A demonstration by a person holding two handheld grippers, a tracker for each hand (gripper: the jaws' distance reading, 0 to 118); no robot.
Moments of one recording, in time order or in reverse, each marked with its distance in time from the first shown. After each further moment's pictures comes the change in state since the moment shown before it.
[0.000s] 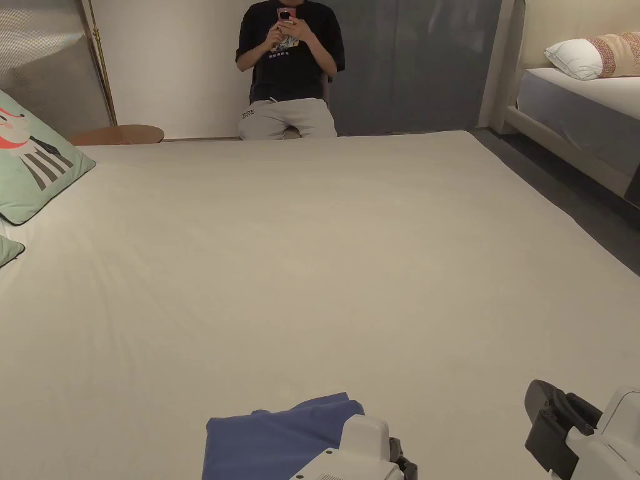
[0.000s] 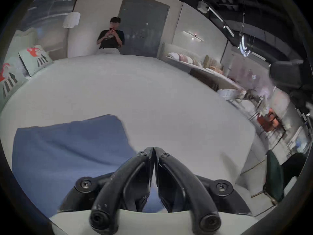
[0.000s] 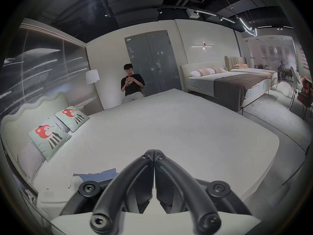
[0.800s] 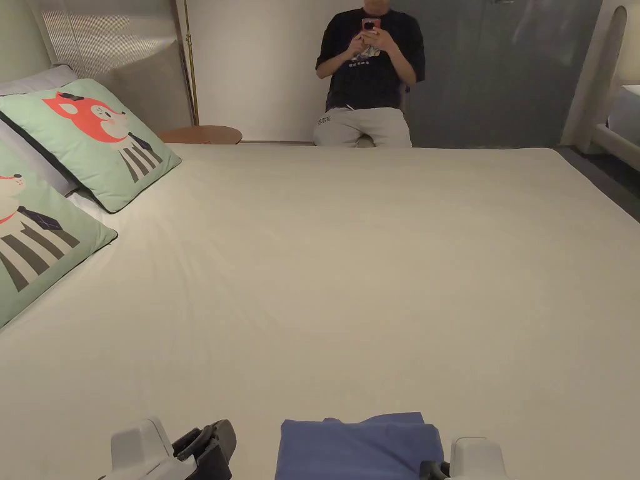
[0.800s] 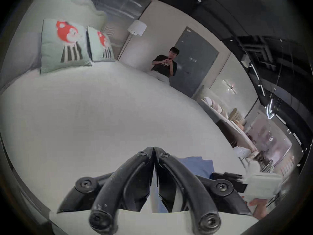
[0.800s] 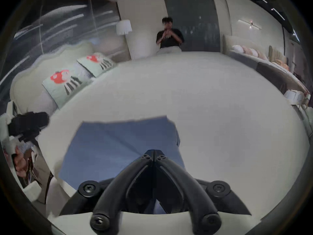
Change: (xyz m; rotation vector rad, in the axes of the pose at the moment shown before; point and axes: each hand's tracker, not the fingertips) left arm -0.198 0.002 0.185 0.284 0.231 0.434; right arm -0.106 -0.105 -0.132 -0.464 0.234 0.243
